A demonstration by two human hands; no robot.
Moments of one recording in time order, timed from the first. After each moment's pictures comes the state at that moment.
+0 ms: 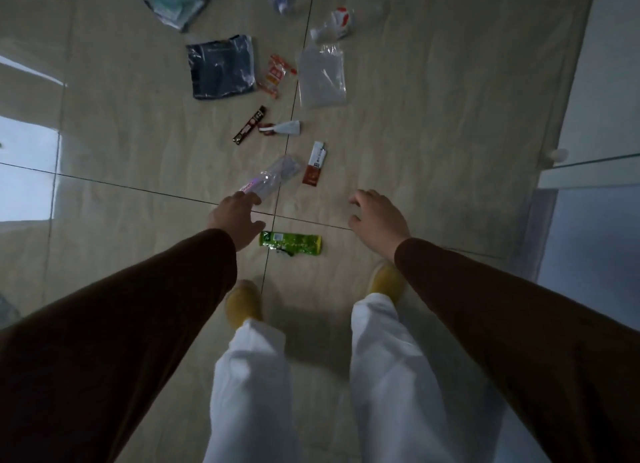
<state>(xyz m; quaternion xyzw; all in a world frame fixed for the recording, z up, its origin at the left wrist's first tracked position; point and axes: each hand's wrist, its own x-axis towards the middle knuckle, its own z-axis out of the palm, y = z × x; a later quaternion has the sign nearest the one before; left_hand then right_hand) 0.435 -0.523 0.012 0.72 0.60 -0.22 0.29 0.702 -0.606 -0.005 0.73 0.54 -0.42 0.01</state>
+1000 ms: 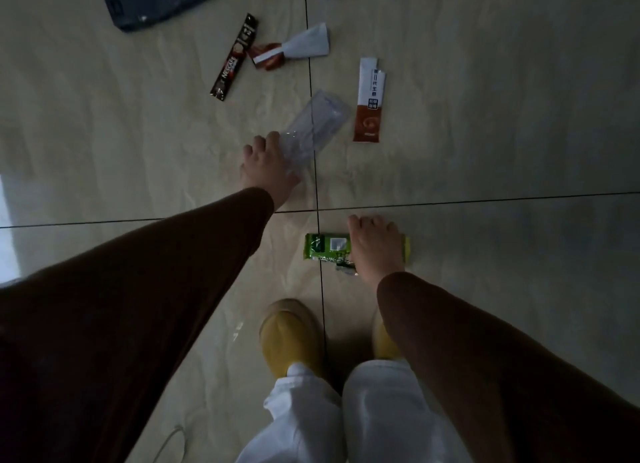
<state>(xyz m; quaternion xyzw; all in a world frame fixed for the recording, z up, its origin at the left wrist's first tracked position) 0.358 -0.431 -0.357 0.78 0.54 -0.14 0.26 0.463 -0.632 -0.350 0.76 0.55 -0.29 0.20</state>
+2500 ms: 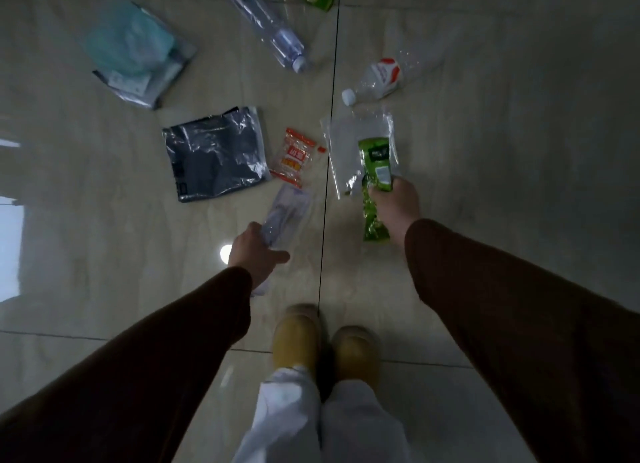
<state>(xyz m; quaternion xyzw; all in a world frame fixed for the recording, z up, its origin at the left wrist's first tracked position) 0.411 -0.244 -0.280 0.60 0.68 -0.15 0.40 0.673 -0.276 -0.278 0.85 0.18 -0.43 -0.25</state>
